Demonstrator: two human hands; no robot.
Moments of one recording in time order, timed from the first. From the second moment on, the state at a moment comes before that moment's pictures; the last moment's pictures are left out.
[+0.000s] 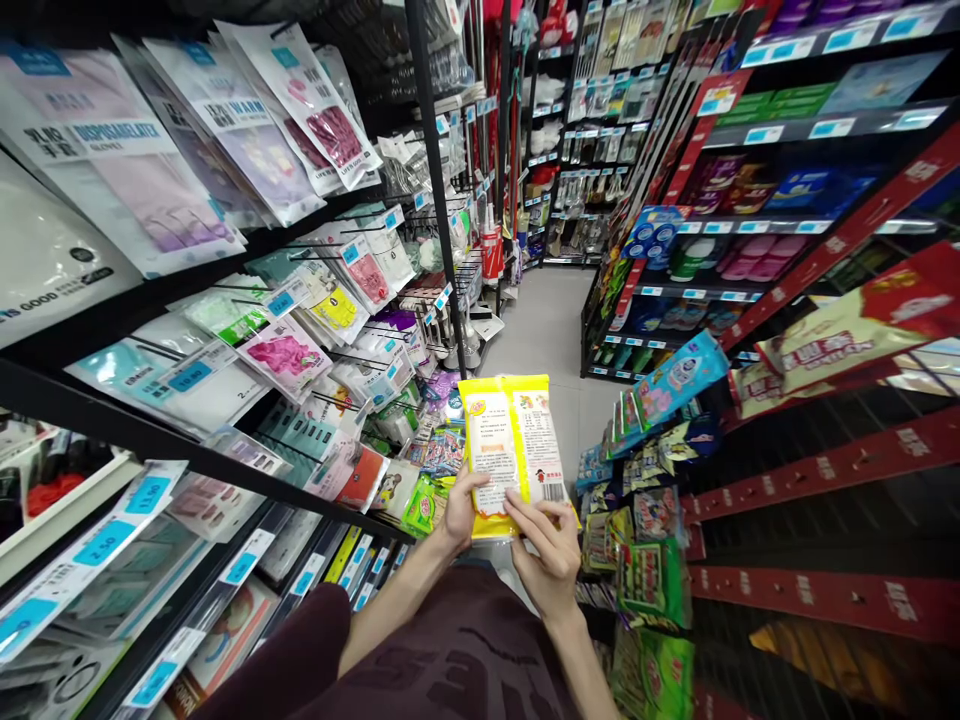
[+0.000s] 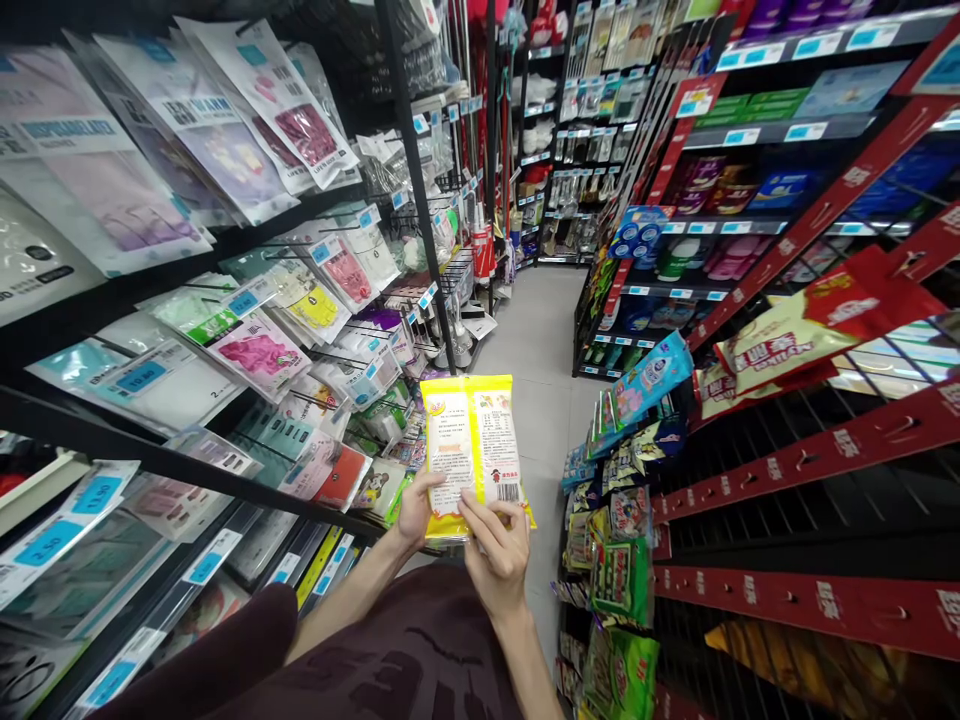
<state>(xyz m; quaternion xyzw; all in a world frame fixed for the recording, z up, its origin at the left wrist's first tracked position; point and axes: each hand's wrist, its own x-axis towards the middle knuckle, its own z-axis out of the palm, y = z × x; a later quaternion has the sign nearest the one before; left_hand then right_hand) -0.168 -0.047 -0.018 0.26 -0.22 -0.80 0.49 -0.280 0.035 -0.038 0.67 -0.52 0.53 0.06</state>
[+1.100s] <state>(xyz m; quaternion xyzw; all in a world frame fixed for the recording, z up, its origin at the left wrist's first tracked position) -0.169 -0.051 -0.012 0.21 -0.15 -0.86 0.44 -0.283 0.031 -0.037 0.69 -0.50 0.52 0.07</state>
